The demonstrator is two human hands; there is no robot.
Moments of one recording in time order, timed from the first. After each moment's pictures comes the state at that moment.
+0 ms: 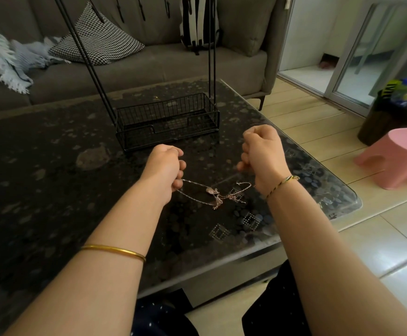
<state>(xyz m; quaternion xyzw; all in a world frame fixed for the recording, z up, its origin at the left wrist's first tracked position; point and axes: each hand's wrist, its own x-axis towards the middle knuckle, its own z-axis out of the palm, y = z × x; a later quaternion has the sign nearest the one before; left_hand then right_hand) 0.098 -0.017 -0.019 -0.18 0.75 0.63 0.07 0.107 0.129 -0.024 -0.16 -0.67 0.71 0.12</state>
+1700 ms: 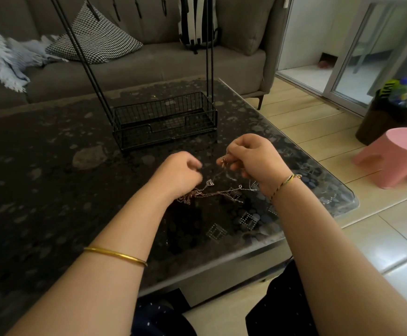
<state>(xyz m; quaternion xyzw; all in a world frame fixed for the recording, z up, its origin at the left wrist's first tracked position) 0.096 -0.013 -0.032 0.02 0.93 0.35 0.10 0.113 0.138 -0.026 -0.09 -0.77 0.63 0.01</state>
